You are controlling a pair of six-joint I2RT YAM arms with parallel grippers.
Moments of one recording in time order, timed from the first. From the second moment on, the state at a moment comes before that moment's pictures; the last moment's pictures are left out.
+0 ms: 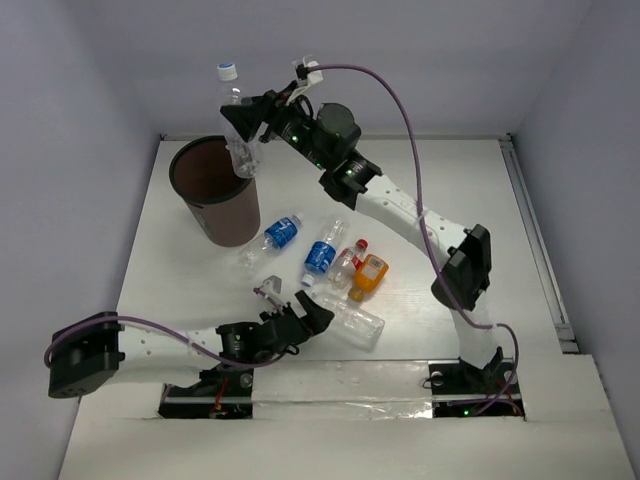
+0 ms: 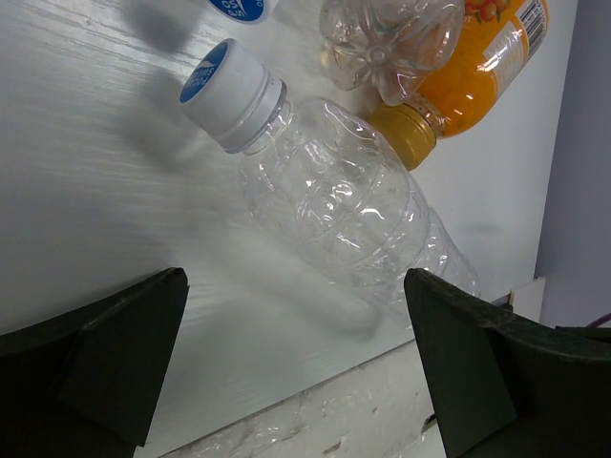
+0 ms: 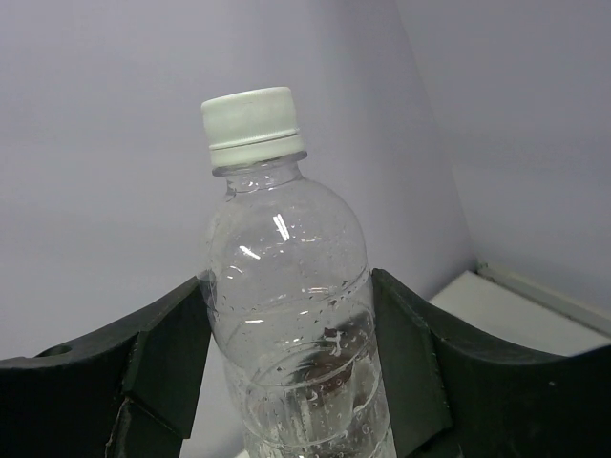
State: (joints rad) left arm -1.33 0.97 0.20 0.08 -0.59 -1.46; right arm 0.84 2.06 2.11 0.32 -0.07 0.47
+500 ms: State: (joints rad) left arm -1.33 1.04 0.22 0.15 -0.59 -1.46; right arm 0.85 2.39 2.45 0.29 -0.05 0.48
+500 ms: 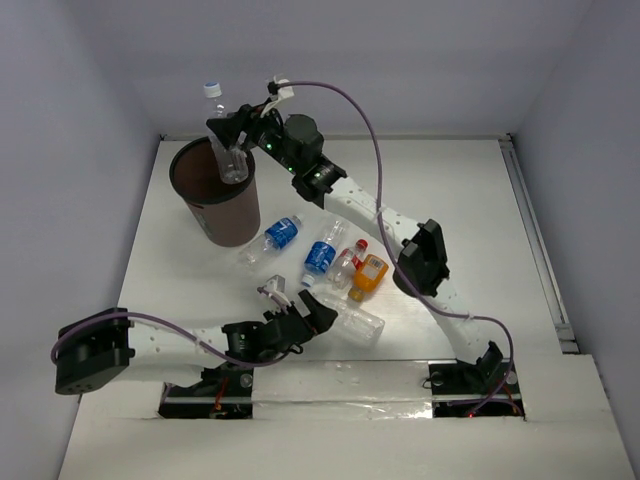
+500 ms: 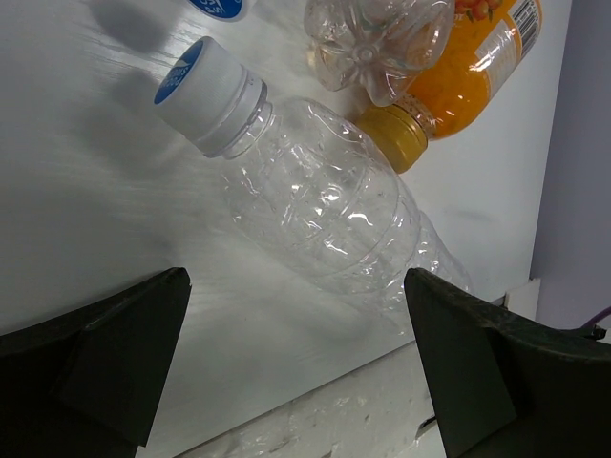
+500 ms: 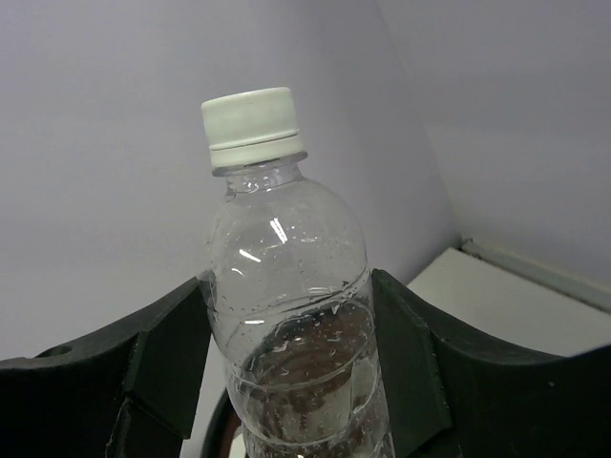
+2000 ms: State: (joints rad) left arm -1.29 1.29 0.43 0.02 -0.68 -1.60; right arm 0.88 1.38 1.05 0.55 -0.14 0.38
